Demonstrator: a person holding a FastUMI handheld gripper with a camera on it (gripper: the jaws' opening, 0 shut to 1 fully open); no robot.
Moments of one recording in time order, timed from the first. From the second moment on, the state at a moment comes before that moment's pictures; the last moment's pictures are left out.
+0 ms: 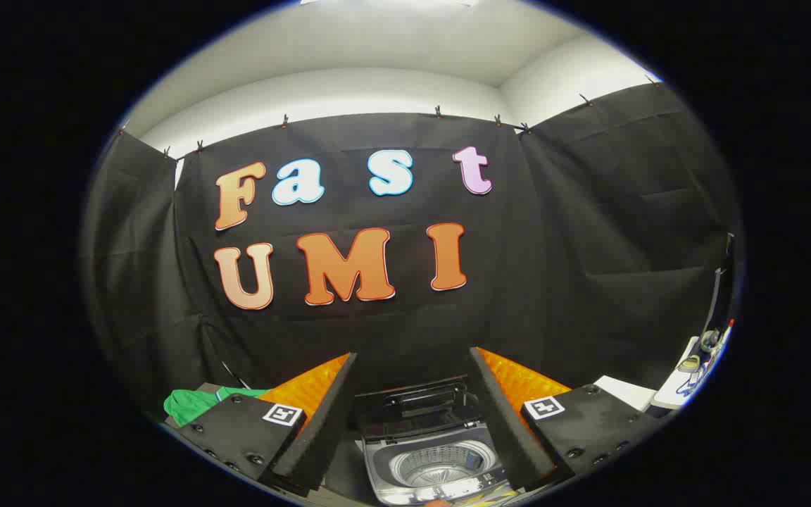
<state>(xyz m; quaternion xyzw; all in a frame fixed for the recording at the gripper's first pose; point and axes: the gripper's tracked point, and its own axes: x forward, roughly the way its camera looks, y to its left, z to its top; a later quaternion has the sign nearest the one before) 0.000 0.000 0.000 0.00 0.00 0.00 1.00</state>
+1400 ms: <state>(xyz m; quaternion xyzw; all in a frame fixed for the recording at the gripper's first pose) -0.005 0.038 -0.020 -0.01 0.04 0.03 1.00</state>
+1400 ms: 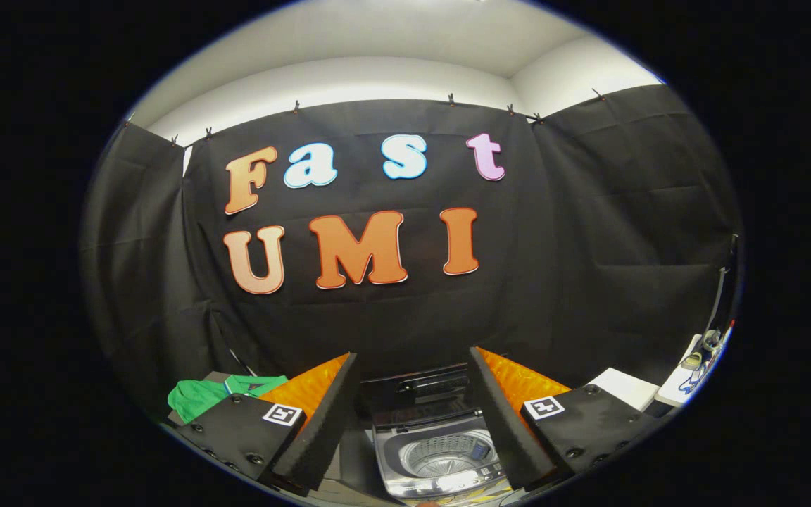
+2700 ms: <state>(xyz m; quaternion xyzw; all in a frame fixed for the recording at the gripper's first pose) 0.017 0.334 -0.212 -0.06 0.21 0.23 0.95</state>
